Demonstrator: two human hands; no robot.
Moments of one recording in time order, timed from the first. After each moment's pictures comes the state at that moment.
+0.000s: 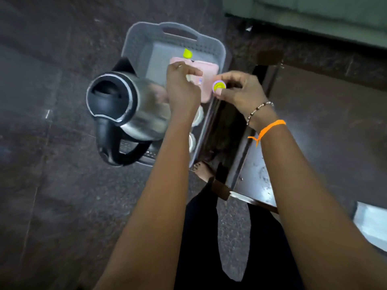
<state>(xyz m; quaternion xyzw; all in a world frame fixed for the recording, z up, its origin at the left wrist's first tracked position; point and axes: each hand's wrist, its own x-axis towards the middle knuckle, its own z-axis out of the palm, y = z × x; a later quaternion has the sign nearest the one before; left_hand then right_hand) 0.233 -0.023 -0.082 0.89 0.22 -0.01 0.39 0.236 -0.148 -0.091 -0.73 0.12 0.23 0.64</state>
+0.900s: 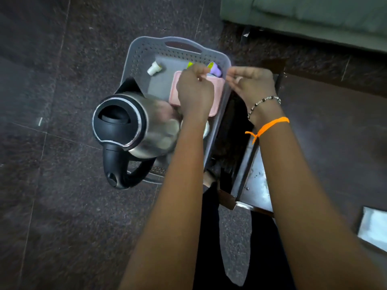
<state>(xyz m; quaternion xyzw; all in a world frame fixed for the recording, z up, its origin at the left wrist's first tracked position) 0.269 -0.026 -0.080 0.82 0.30 -0.04 0.49 0.281 -0.125 -0.094 -0.64 0.29 0.17 0.69</state>
